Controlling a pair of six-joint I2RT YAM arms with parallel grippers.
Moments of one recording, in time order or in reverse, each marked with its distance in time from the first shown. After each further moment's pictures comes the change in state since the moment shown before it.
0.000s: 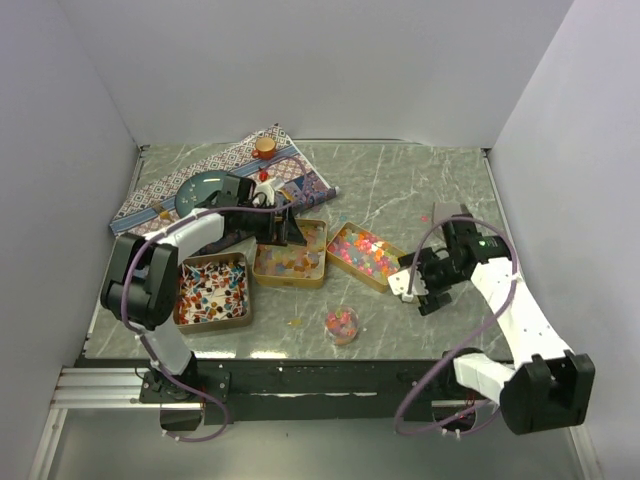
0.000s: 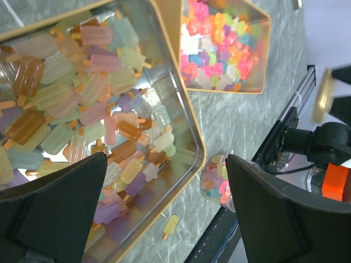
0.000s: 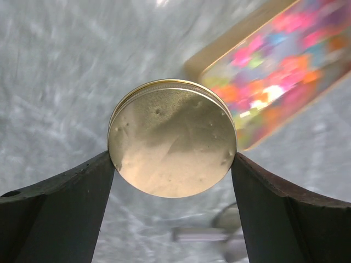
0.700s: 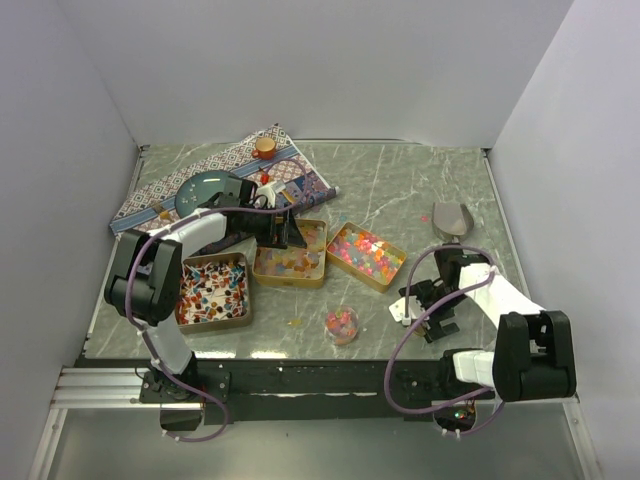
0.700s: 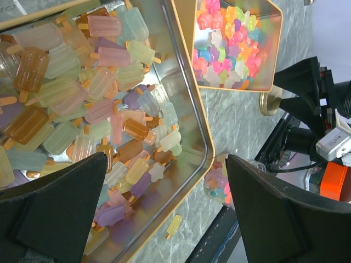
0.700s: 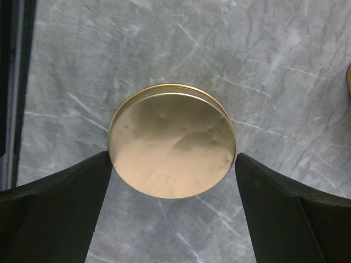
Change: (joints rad) left arm 0.000 0.033 0.000 -0.001 0.001 0.001; right arm -0.069 0.152 -0.294 0.156 0.153 -0.086
